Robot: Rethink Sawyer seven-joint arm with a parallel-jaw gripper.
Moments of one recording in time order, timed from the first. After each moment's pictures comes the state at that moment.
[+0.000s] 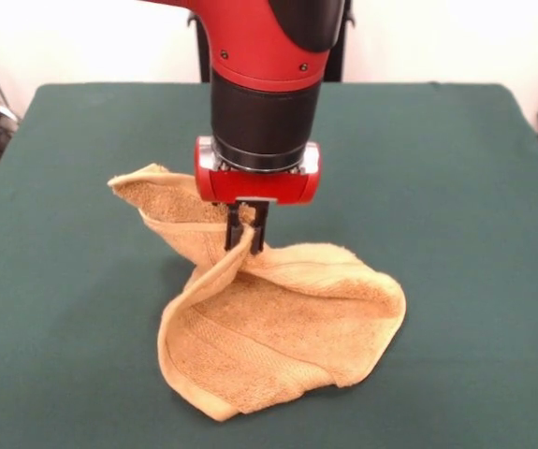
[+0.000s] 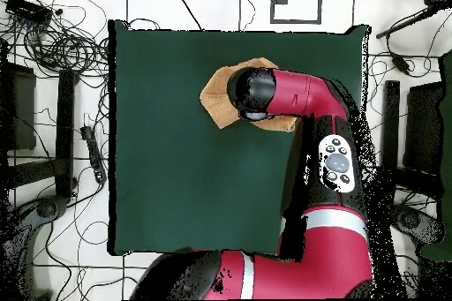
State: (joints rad) arm -0.21 -0.38 0.00 1.15 -0.14 0.78 1.57
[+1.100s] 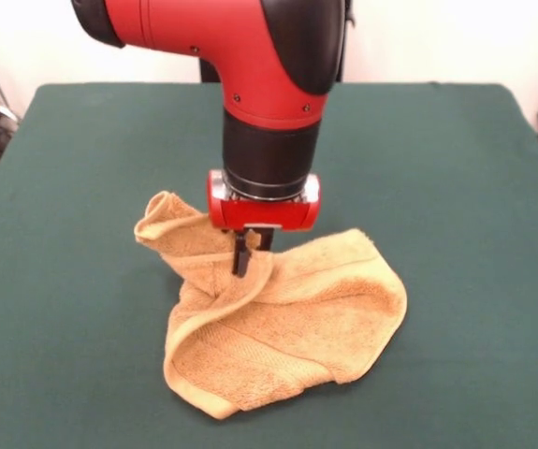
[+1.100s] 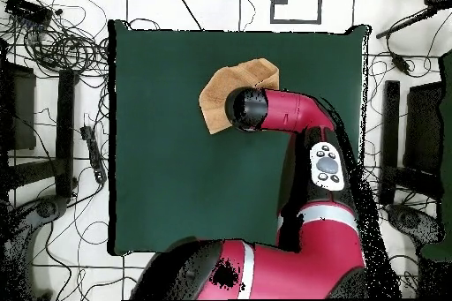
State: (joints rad) arm -0.21 -0.33 0.00 1.24 -0.15 0.58 1.57
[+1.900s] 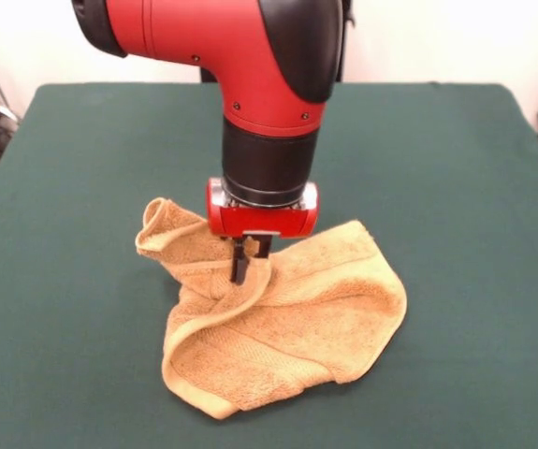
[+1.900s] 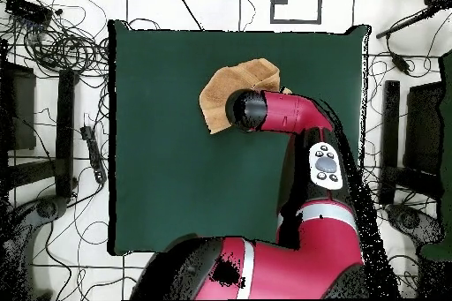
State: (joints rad) arm -0.21 -0.32 -0.01 1.24 -0.15 0.55 1.57
